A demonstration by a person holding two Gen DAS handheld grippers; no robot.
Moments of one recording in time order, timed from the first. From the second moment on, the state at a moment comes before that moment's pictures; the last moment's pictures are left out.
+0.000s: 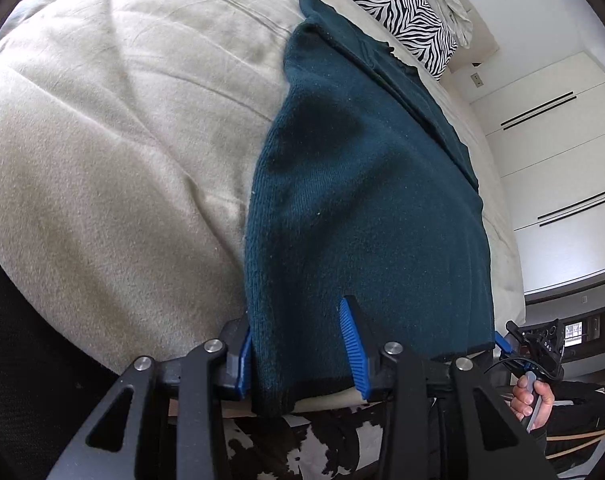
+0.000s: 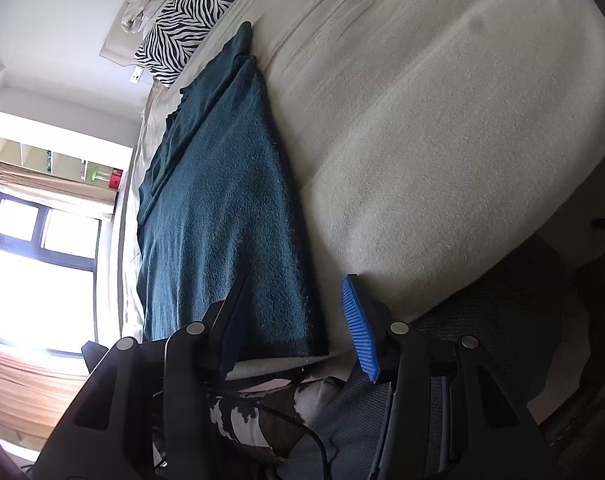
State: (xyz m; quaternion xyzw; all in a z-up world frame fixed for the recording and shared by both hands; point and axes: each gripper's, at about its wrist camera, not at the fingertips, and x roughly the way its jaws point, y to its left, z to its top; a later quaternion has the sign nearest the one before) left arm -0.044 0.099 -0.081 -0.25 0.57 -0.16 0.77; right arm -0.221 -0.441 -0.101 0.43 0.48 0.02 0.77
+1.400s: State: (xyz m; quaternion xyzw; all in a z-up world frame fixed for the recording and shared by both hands) left arm -0.051 0.118 -0.050 -0.34 0.52 -0.21 0.76; right arm -0.224 -0.436 -0.081 0.46 0.44 0.05 0.77
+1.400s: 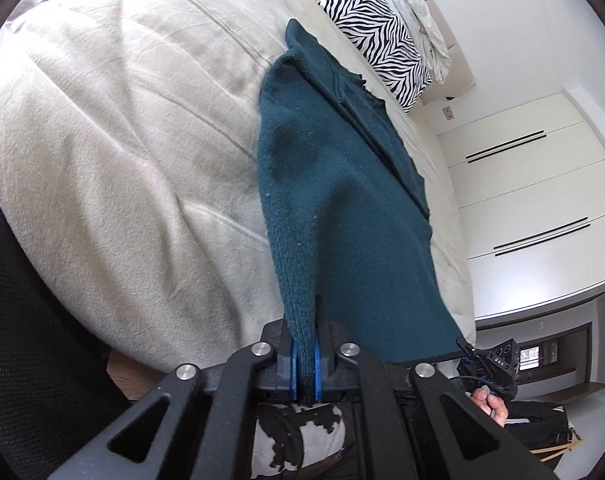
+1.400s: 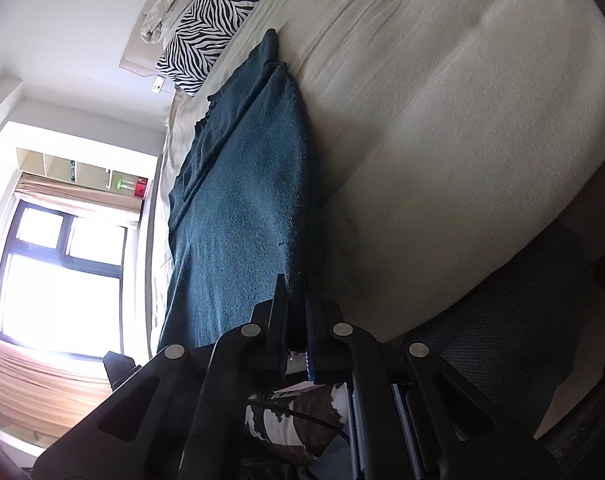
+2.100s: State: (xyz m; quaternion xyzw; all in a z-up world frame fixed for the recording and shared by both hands) left arm 0.115 0.118 0.025 -0.44 0.39 -0.25 0.77; right arm -0.047 -0.471 0.016 0.47 0.33 0.06 0.82
